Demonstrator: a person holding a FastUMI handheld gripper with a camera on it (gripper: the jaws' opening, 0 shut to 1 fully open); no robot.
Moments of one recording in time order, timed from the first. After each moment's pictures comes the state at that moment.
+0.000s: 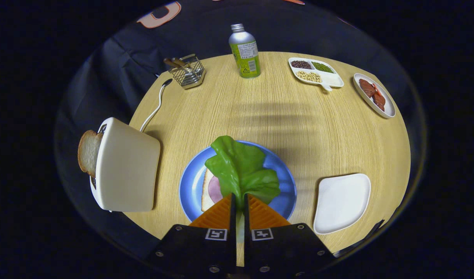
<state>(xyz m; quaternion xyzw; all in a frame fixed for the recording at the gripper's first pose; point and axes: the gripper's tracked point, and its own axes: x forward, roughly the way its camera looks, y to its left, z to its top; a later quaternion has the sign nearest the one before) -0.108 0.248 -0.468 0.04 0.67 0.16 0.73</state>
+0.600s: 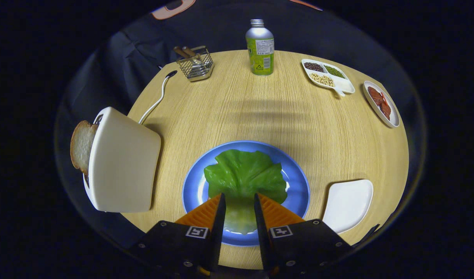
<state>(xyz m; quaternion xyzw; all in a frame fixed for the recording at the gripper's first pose) -0.102 0.269 -0.465 0.01 0.66 0.17 0.73</state>
